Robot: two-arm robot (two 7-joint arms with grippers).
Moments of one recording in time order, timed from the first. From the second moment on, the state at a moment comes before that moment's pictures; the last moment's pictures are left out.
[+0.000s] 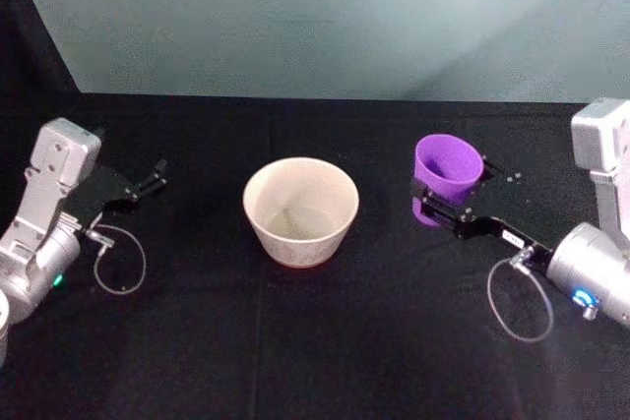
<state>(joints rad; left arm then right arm) -0.20 0.60 0.45 -1.41 -0.25 -0.12 0.03 0.07 0.52 -0.27 -1.71 0.39 0.13 0.39</state>
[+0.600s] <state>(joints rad) -0.20 0.60 0.45 -1.41 -0.25 -0.12 0.03 0.07 0.53 -0.27 -1.73 0.40 0.14 0.38</state>
